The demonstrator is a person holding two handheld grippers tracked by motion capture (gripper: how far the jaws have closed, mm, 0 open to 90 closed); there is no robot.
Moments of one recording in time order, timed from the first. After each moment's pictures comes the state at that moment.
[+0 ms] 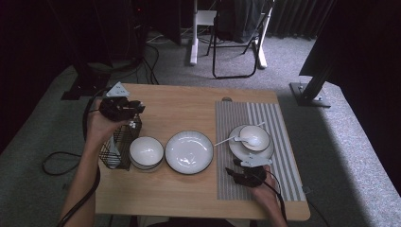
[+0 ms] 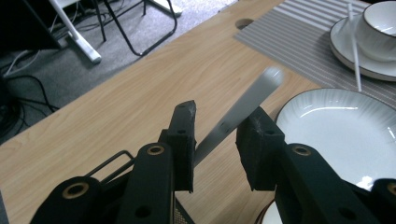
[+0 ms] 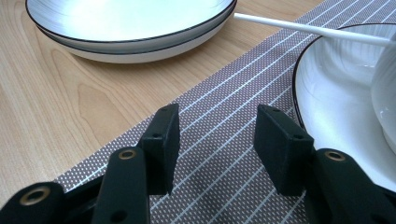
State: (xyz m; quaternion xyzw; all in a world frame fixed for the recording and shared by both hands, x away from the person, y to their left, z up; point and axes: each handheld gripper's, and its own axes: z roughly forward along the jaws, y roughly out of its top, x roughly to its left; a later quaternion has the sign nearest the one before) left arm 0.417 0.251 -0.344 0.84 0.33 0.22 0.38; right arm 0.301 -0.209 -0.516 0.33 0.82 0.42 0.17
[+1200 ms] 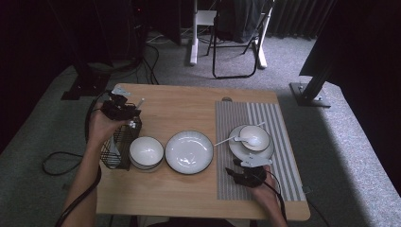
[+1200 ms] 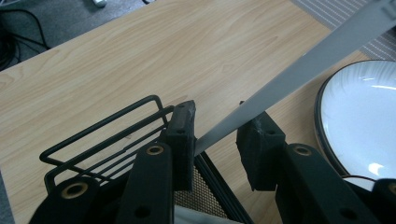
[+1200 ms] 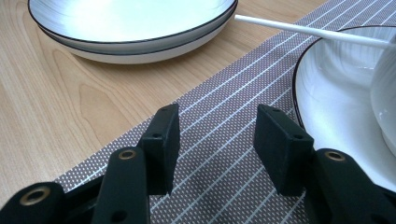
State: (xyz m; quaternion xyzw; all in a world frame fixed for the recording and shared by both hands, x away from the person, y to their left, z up) left arm 0.449 0.264 -0.378 0.84 0.40 0.18 0.32; right arm 0.300 -0.209 -0.515 0.33 0.82 0.42 0.18
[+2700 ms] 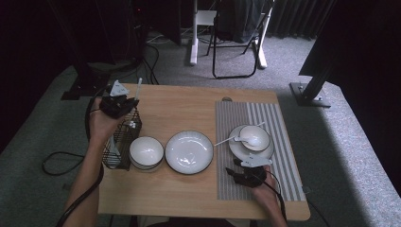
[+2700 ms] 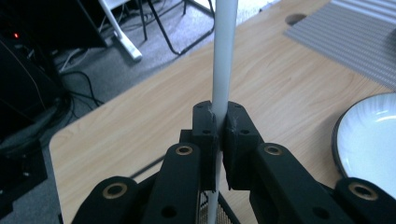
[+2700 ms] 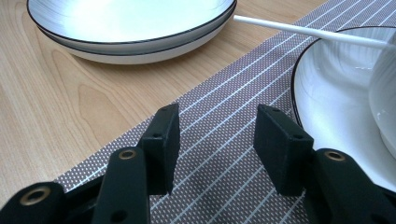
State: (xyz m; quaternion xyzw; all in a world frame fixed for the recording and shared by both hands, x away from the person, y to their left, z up) left arm 0.431 0.254 -0.352 0.81 0.35 0.29 0.36; right arm 0.300 -0.209 -0.515 0.33 0.82 0.42 0.18
